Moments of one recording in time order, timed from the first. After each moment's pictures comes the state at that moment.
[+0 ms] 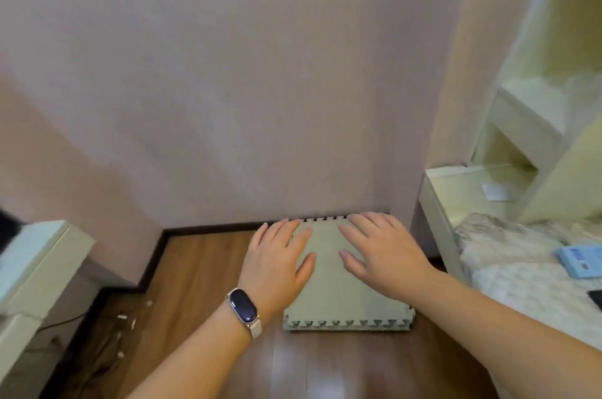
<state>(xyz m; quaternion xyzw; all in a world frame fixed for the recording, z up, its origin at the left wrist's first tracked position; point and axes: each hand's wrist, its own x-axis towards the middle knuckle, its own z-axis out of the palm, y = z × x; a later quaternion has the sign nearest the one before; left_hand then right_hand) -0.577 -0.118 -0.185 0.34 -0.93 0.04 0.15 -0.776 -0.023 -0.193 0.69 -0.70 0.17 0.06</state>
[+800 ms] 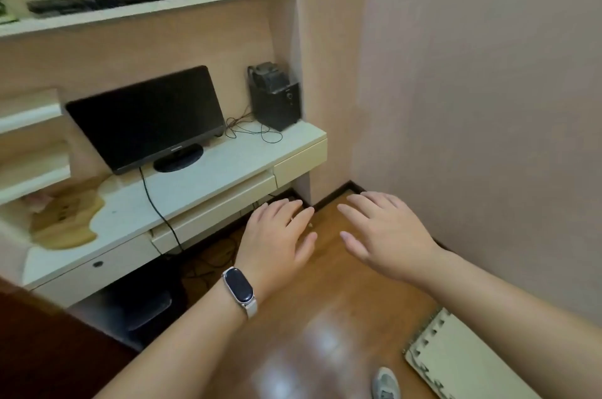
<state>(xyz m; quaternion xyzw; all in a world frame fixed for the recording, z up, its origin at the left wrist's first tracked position) -0.122 -0.113 -0.153 0.69 -0.69 0.11 0.17 -0.327 -0.202 -0.140 0.93 -0.31 0.17 0.08</state>
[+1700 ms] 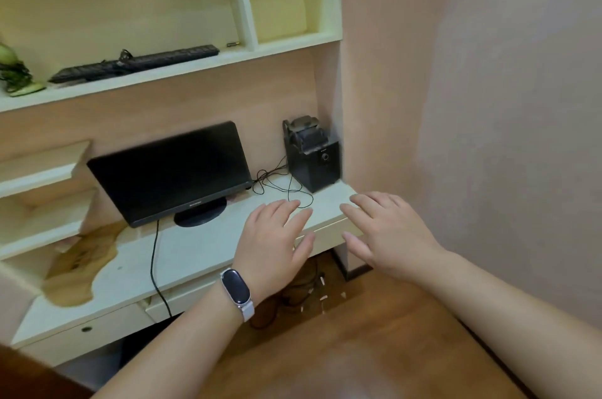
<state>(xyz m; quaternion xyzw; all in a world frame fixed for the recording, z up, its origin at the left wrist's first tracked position) -0.065 -0.391 -0.096 0.76 -0.60 0.19 0.16 -0.239 -0.539 -0.103 0.95 -0.20 0.24 0.07</state>
